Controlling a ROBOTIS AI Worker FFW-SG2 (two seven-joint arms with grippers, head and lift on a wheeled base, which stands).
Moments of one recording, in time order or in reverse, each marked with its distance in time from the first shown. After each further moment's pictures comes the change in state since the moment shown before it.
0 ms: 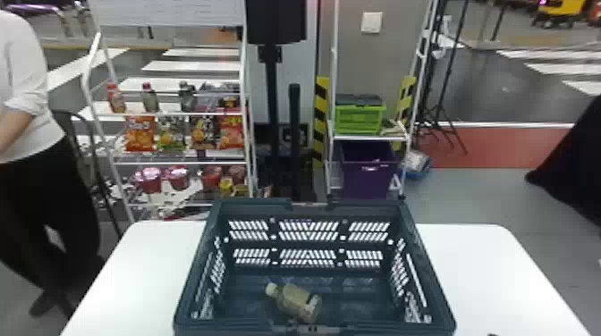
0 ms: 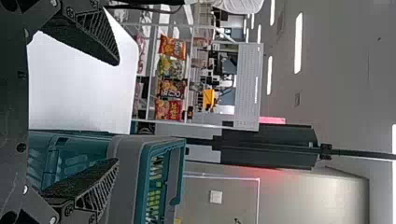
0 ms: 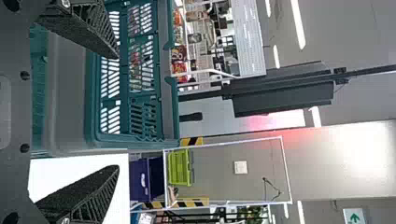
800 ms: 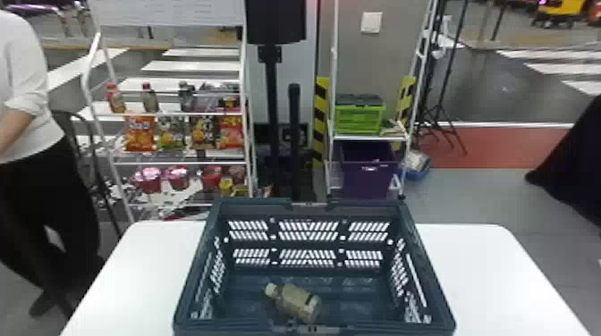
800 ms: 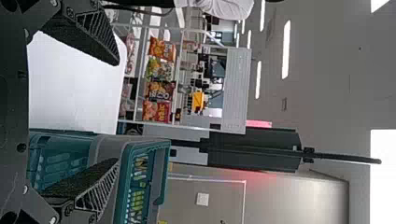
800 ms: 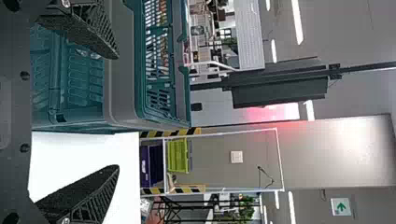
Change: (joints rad) left arm 0.037 -0.020 0.005 -0.027 -0.015 -0.057 0.008; right arm 0.151 0.035 -0.064 0.110 0.009 -0.273 0.072
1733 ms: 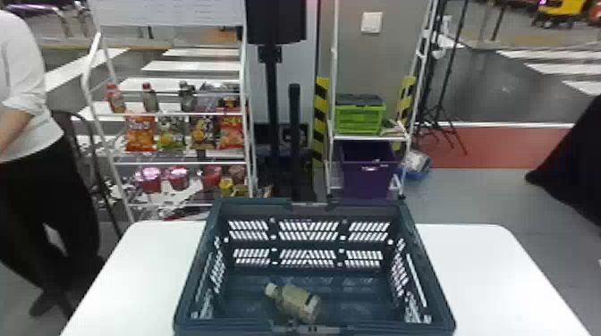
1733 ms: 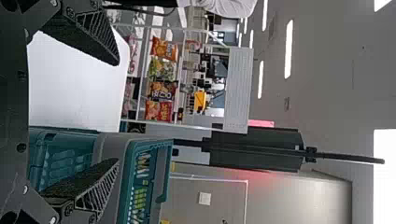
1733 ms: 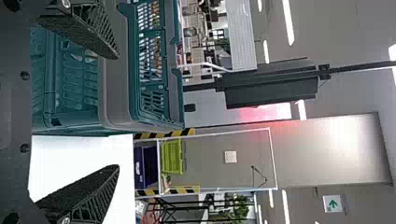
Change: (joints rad) left arm 0.017 -0.010 -0.005 -0.008 -0.012 0.003 0.000; right arm 0.025 0.021 -0.003 -0.003 -0.002 -0.047 0.017
